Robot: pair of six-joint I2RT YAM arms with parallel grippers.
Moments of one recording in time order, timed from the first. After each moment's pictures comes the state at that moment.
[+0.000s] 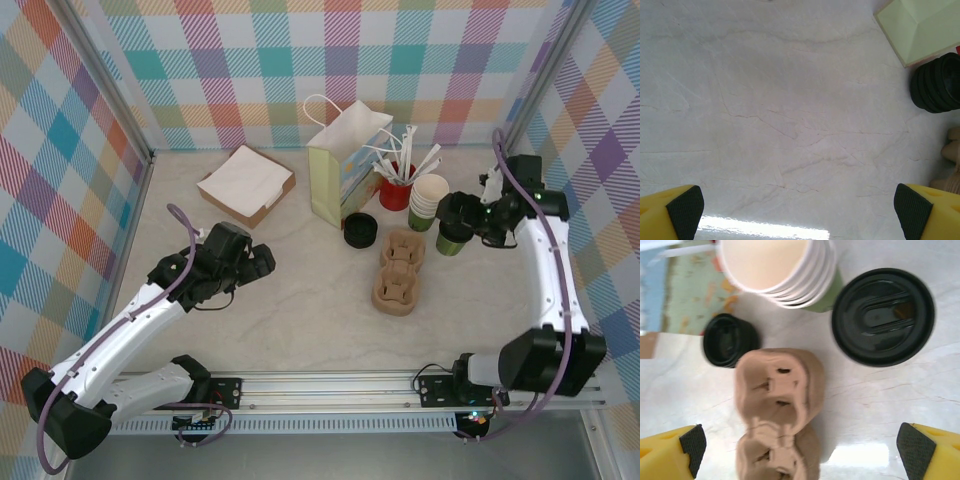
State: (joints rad) left arm -0.61 1.01 0.99 -0.94 -0.21 -0.90; right arm -0.12 1.30 1.37 -1.13 -0.37 0.23
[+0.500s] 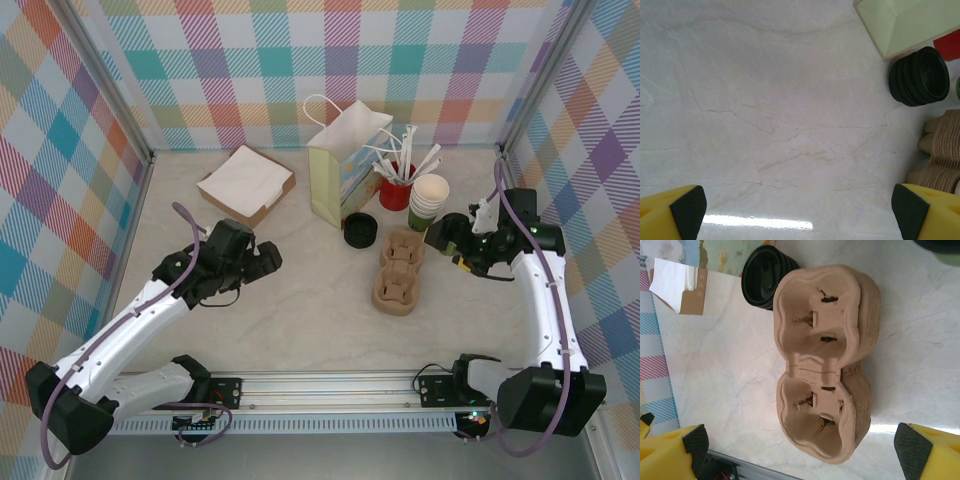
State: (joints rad) left arm -0.61 1.04 0.99 -0.89 -0.13 -0.92; right arm -0.12 1.13 1.13 -1.15 -0.59 0.30
